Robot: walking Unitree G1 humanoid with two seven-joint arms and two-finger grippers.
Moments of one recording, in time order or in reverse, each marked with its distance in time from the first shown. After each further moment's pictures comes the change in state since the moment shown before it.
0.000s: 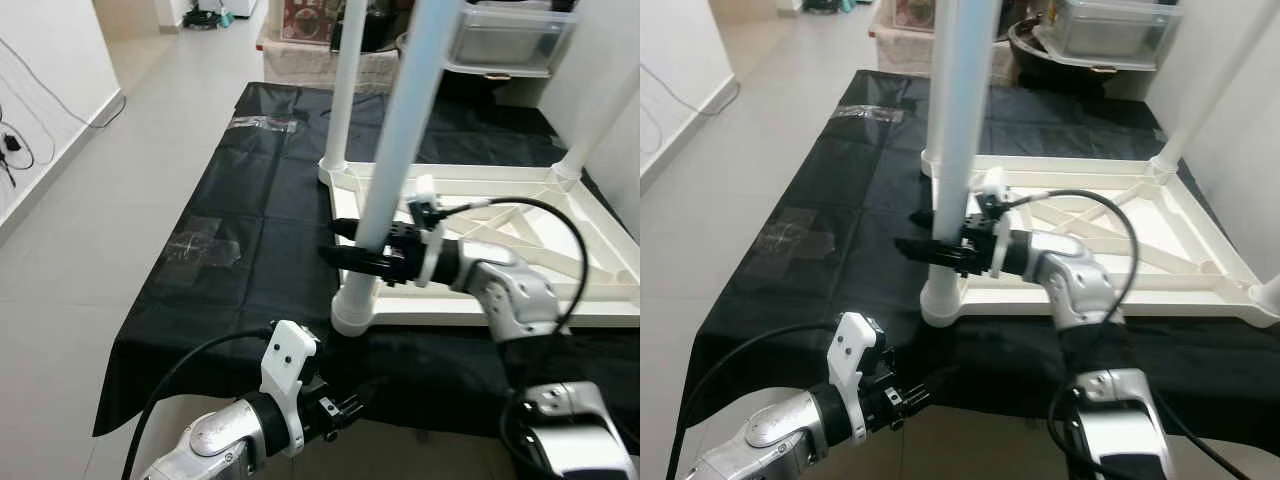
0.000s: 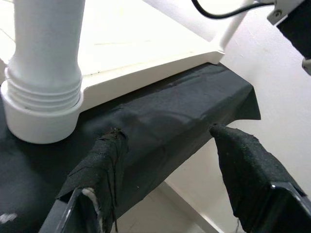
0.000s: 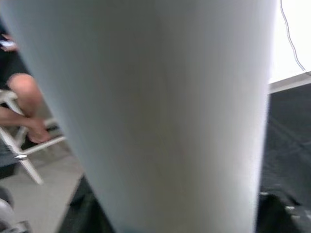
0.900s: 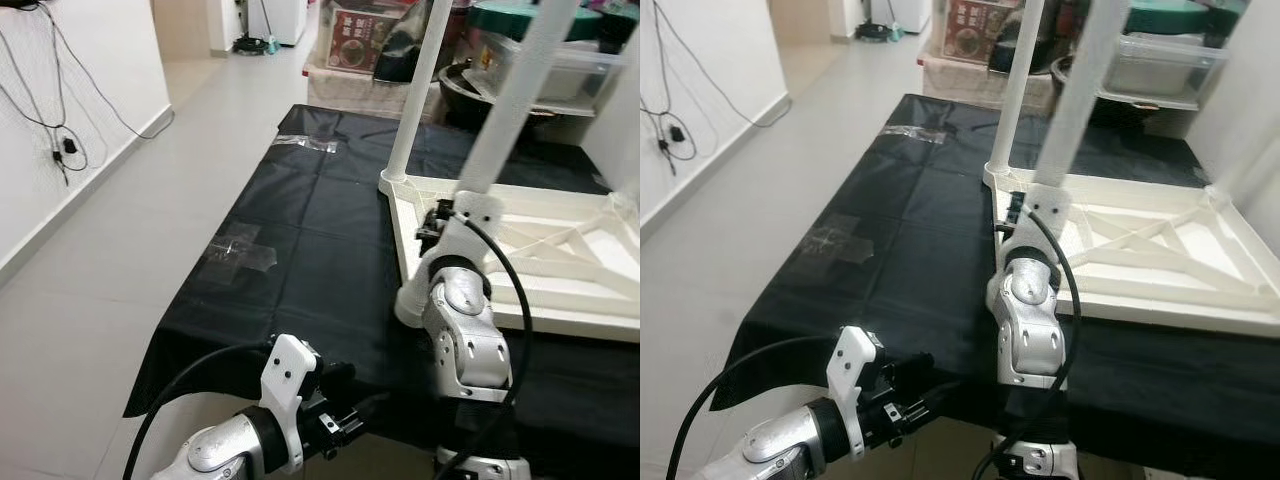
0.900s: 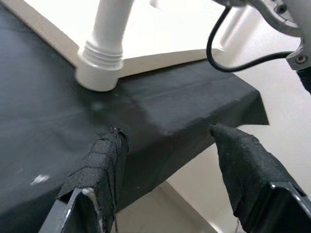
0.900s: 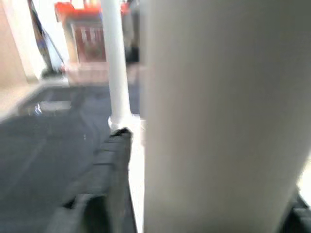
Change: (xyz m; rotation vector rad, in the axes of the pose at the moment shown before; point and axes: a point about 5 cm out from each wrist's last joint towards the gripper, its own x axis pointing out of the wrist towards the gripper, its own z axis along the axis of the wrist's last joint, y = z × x) left arm 0.000 -0.003 -0.002 0.004 -0.002 -0.023; right arm -0.015 0.005 0.003 -0.080 -0.235 -1.557
